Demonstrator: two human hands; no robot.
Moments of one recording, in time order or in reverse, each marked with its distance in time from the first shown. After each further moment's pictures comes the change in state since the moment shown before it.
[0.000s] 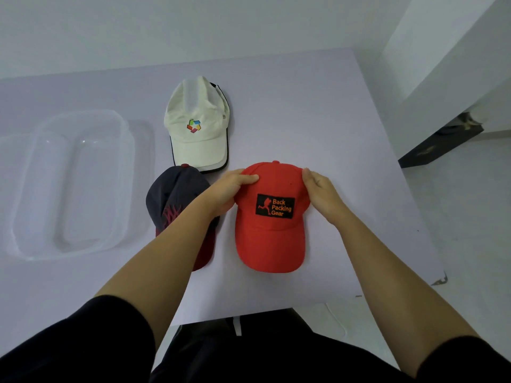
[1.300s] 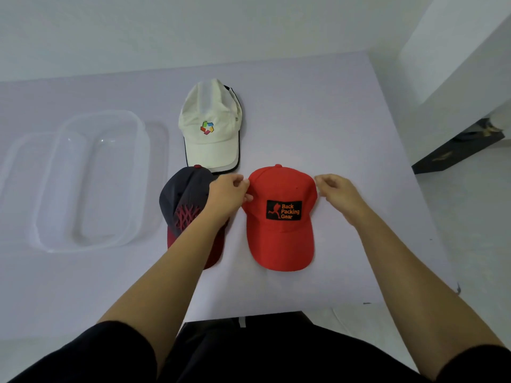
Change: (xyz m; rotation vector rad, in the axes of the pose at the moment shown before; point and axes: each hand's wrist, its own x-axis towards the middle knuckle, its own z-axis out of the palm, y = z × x) left_hand -0.028 -0.006 -0.002 0.472 0.550 0.164; right_hand 0.017 0.014 -0.018 -0.073 0.078 0.169
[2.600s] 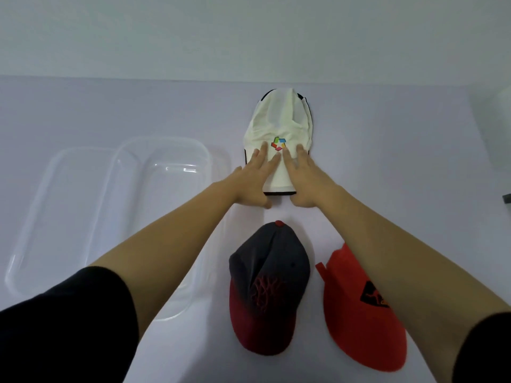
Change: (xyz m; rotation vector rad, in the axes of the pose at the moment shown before) left_hand 0.186 -0.032 -0.136 0.815 -0.471 0.387; right_hand 0.112 -0.183 0.198 -1.142 -0.336 -0.406
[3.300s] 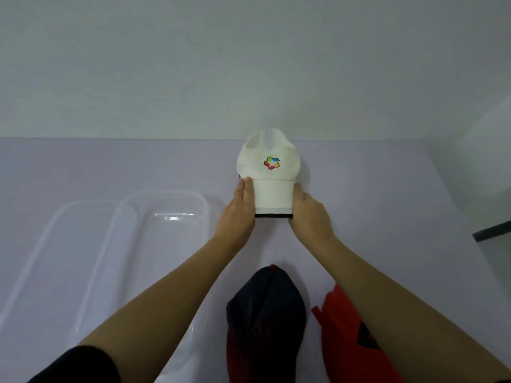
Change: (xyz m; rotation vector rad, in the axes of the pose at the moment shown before) left_hand -0.023 0.023 -0.008 -0.052 0.630 -0.090; right_hand -0.032 -0.011 -0.025 0.237 0.541 0.111
